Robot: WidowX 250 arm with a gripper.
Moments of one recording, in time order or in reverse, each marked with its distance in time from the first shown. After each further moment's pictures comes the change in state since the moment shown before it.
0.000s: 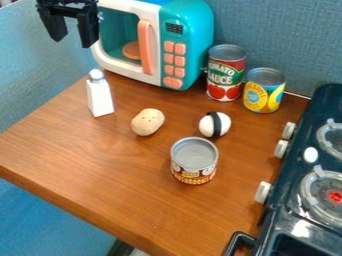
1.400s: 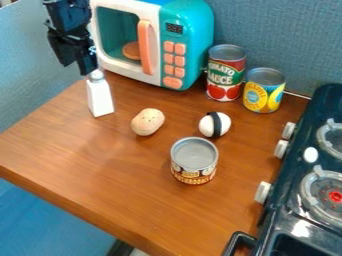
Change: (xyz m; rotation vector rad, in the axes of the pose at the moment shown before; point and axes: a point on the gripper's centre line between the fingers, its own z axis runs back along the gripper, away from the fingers) arm 0.007 0.013 -0.054 -0.102 0.003 -0.294
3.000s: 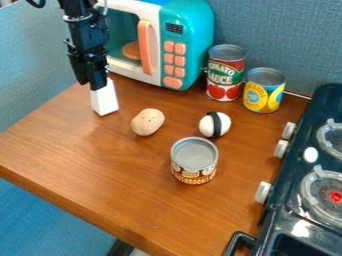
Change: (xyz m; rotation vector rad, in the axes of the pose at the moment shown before) arm 0.009 -0.010 -0.034 -0.029 0.129 -0.018
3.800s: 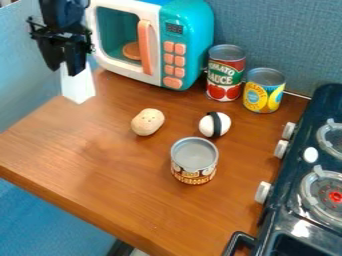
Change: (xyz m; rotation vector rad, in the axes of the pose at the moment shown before) arm -0.050 -0.021 0.052 0.116 -0.025 0.304
